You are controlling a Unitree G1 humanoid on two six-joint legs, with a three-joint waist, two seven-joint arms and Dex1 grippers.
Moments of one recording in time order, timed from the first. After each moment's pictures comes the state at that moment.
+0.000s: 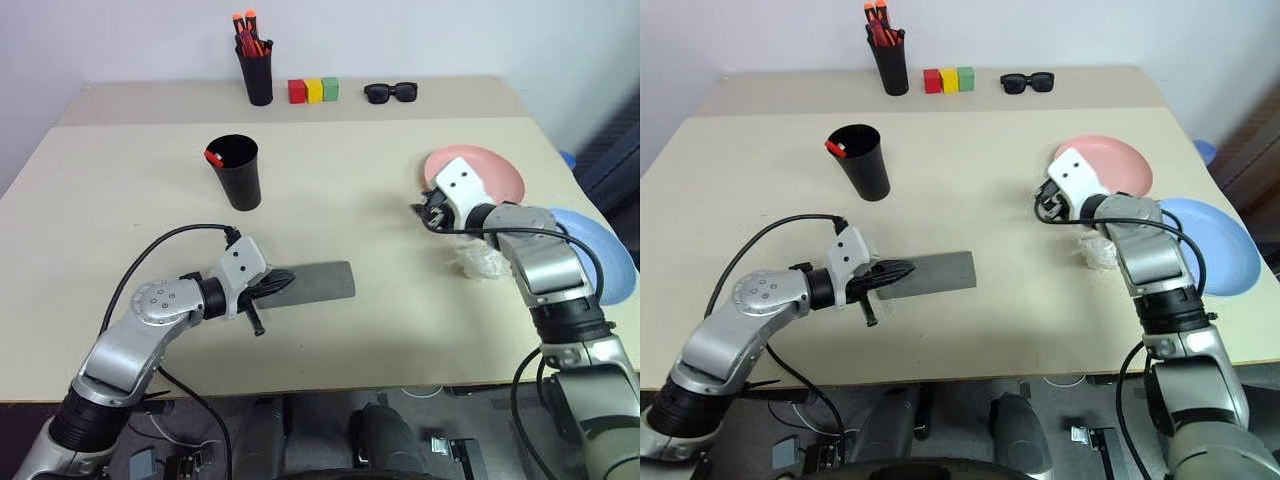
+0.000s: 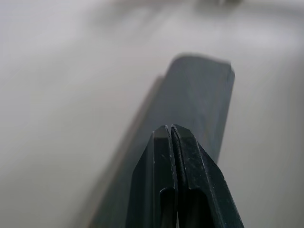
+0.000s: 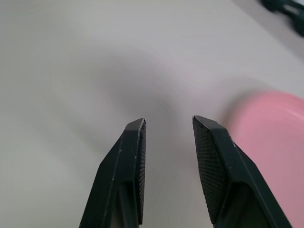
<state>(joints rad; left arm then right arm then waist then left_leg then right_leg) -0.17 0.63 -0.10 -0.47 -0.32 0.52 -0.73 -0.68 -0.65 0.15 0.26 -0.05 0.44 0.58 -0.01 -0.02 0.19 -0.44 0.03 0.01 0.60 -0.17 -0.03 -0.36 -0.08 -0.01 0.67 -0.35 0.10</state>
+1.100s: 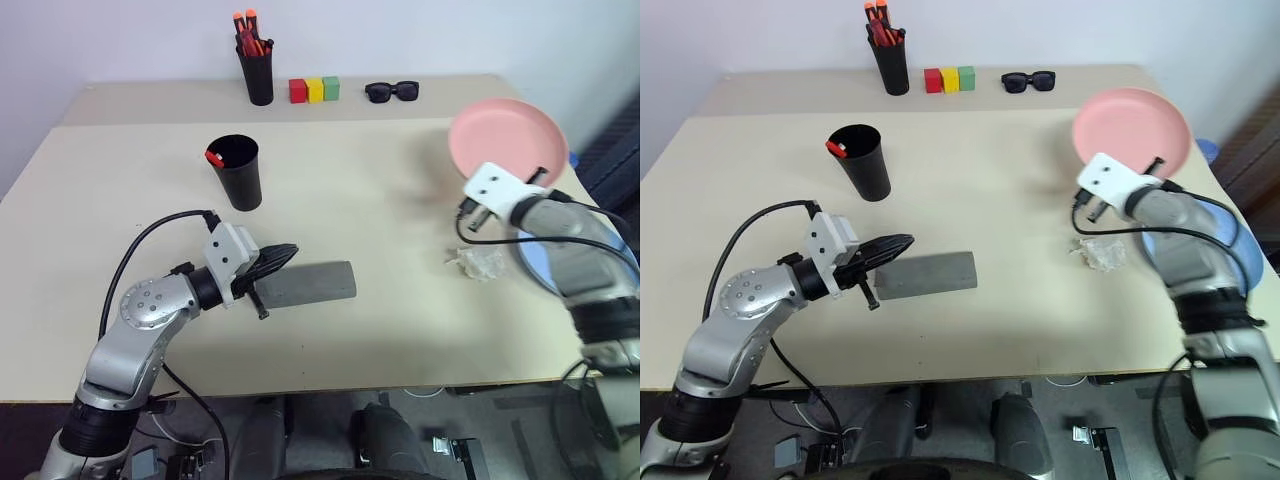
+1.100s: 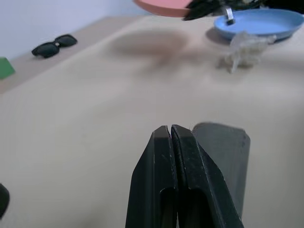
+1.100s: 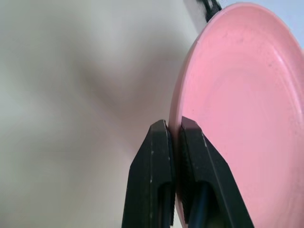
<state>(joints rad) -0.21 0.54 -0.07 -0.42 -0.34 0.35 -0.75 -0.40 -0.92 -0.04 0.07 -0.19 0.30 0.63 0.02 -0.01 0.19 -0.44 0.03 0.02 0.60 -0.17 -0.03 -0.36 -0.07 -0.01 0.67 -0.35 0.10</state>
